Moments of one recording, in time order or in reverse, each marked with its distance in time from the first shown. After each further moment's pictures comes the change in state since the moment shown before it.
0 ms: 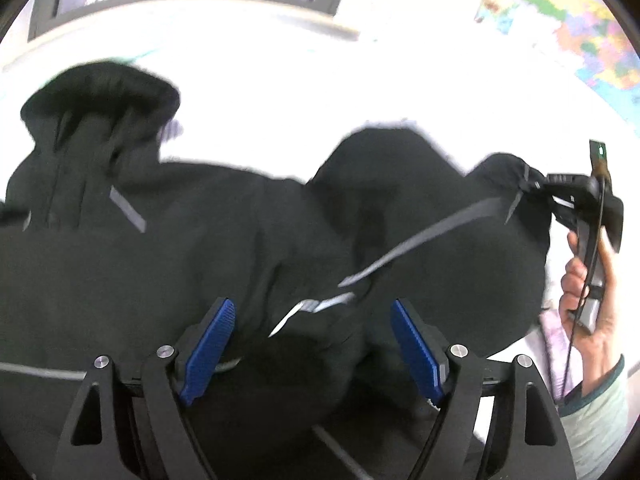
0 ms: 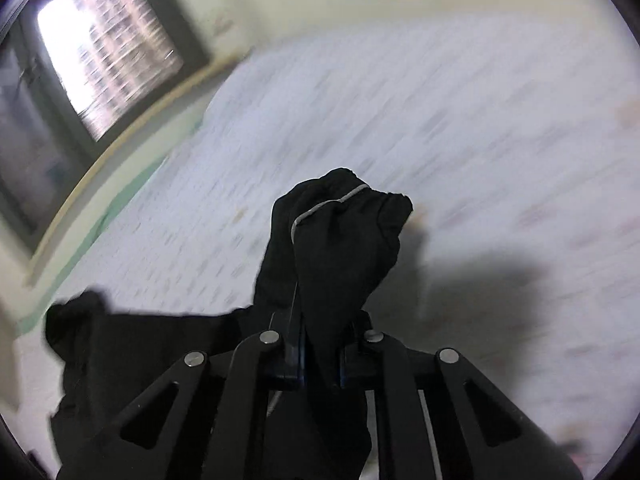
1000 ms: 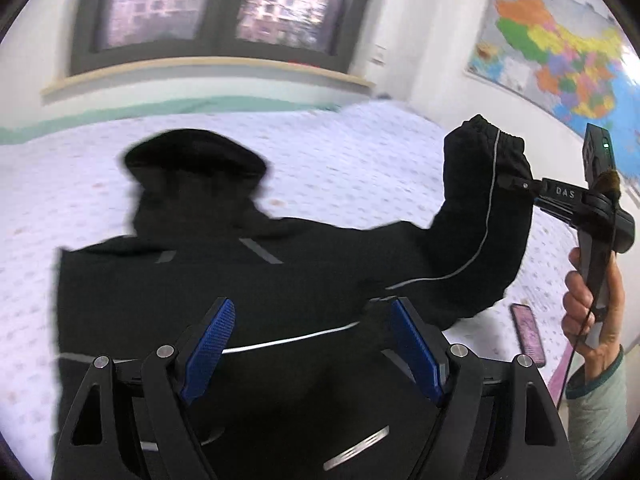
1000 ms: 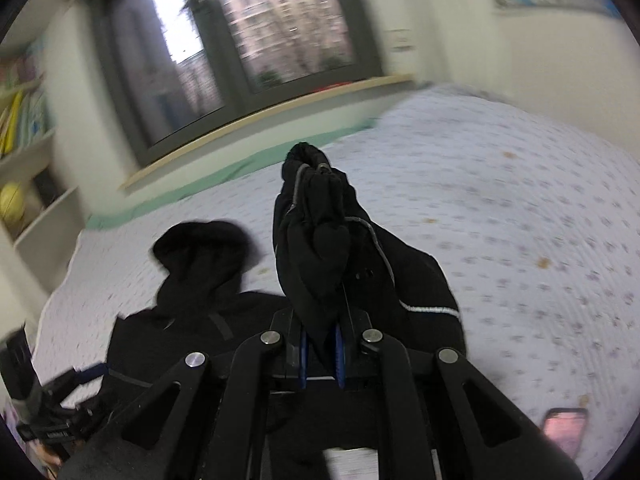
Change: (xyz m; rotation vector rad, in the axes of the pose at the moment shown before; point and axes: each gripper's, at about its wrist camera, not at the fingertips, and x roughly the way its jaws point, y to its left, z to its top) left arm -0.196 0.085 0.000 0.002 -0.102 0.079; right arm -0.146 0.216 -0.085 -0.446 0.088 0.438
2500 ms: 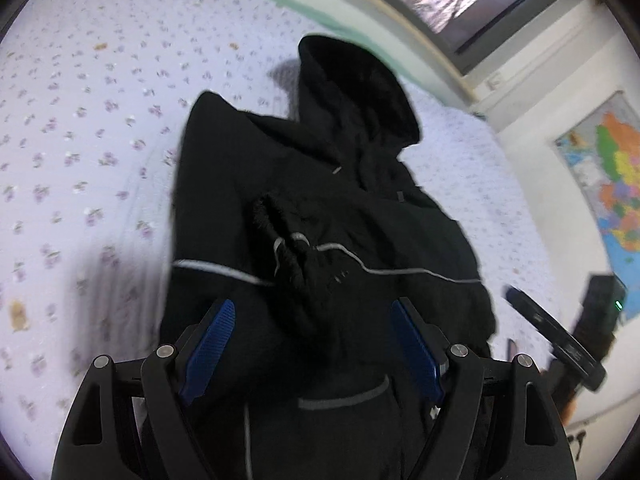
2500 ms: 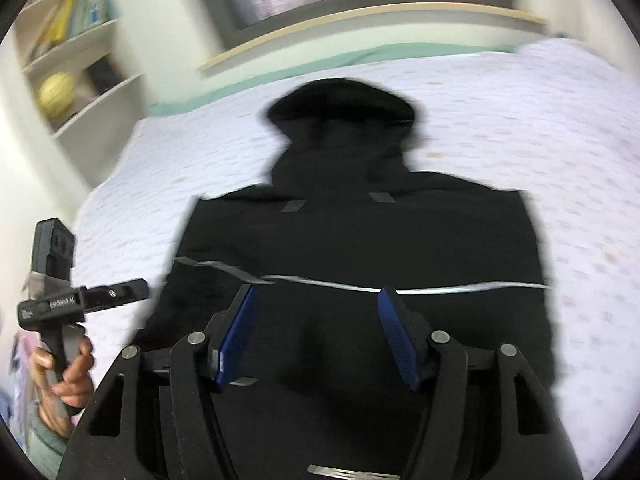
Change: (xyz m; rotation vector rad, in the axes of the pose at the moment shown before) left arm 0.035 0.208 -0.049 -0.443 0.233 -0.056; right arm 0.104 0.148 -0.128 -0.076 0.261 0.129
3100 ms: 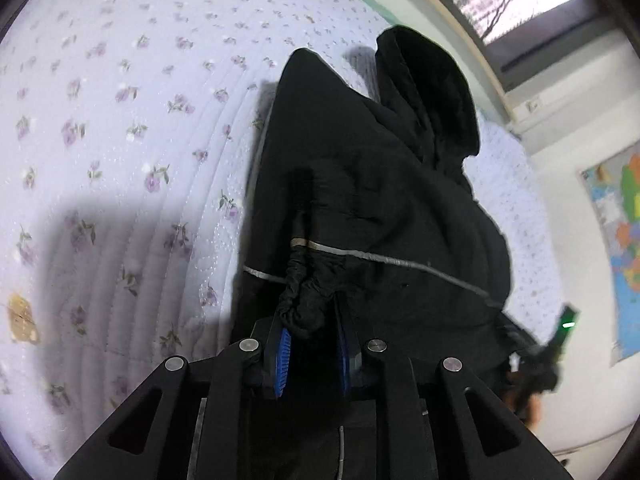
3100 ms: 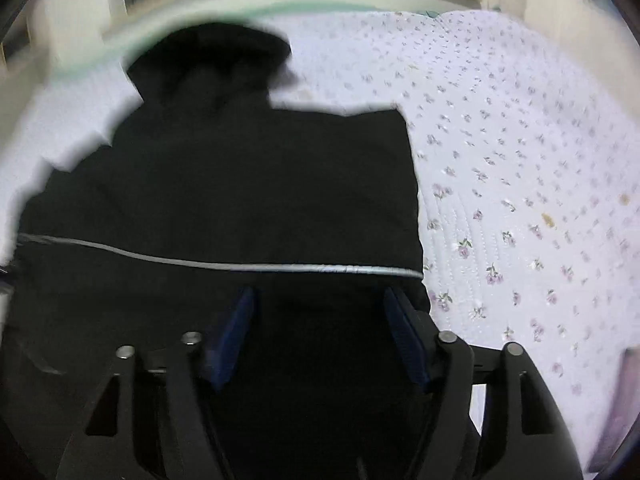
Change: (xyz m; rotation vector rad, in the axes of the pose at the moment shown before) left arm 0.016 0.078 -0.001 -0.147 0.022 -0.015; right arm 0.090 -0.064 -0.020 -0.060 0.132 -0.380
